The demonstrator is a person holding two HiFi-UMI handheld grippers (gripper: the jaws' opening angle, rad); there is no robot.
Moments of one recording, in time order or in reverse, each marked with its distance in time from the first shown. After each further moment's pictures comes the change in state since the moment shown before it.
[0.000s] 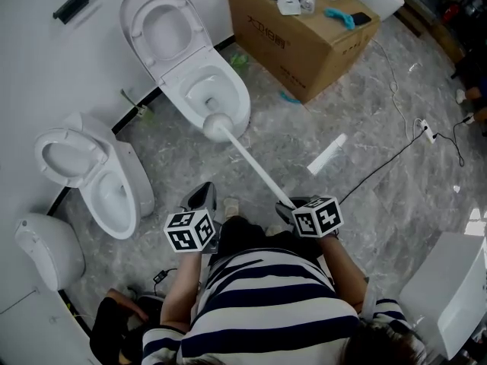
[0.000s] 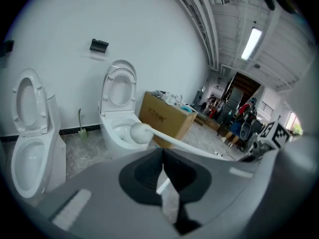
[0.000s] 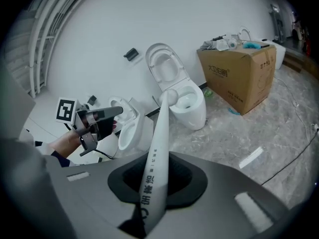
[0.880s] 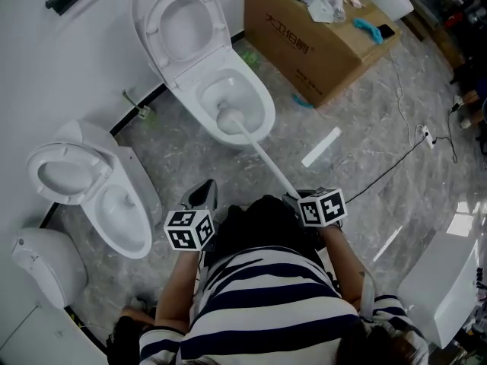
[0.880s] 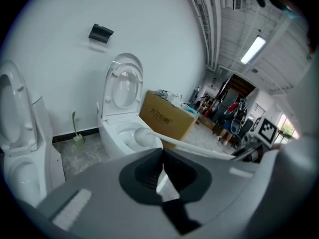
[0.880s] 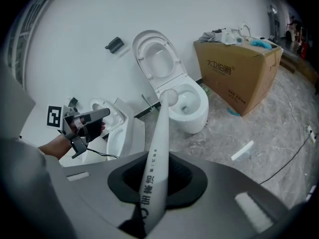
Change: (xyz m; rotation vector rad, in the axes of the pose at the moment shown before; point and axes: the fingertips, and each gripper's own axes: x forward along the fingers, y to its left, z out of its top) left arm 0.058 0.173 0.083 0.018 0.042 -0.099; right arm 0.134 0.020 0.137 0.076 0.077 -0.120
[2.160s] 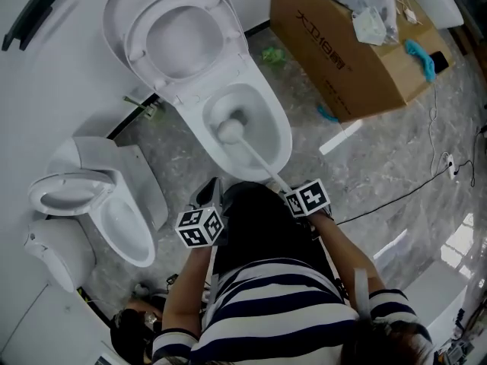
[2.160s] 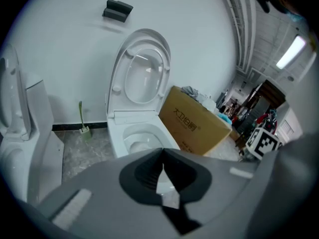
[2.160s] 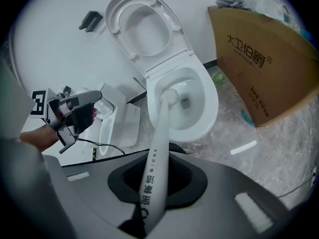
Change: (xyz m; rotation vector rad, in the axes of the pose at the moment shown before) left arm 0.219 0.093 0.082 -0.209 0.031 0.216; right arm 0.159 -0.139 0.172 -0.110 0.310 0.082
